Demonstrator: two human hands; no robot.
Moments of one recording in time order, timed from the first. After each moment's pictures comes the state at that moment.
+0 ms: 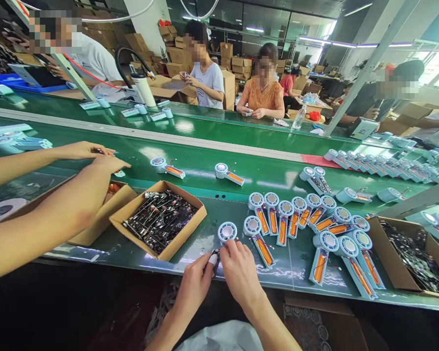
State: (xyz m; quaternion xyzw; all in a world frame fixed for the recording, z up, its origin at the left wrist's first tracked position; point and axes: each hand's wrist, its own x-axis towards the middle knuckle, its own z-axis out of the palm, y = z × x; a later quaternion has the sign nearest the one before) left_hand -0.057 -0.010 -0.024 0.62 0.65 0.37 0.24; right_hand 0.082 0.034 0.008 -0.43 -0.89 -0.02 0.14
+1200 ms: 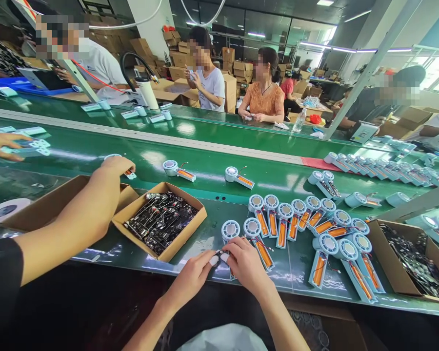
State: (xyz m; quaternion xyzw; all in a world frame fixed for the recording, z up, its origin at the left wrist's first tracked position) left_hand -0.083 0.008 -0.010 0.73 0.55 0.30 0.28; right_hand 0.108 0.054 0.014 -0.39 -0.85 0.24 0.26
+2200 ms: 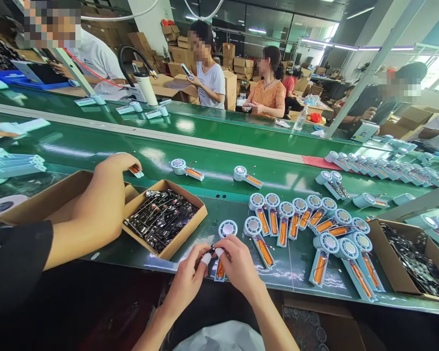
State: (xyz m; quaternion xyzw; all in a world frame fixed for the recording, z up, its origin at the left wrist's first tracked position) left_hand -0.078 -0.006 -0.008 0.58 0.60 0.43 0.34; right_hand 0.081 0.047 0.018 -0.40 -0.77 0.36 0.35
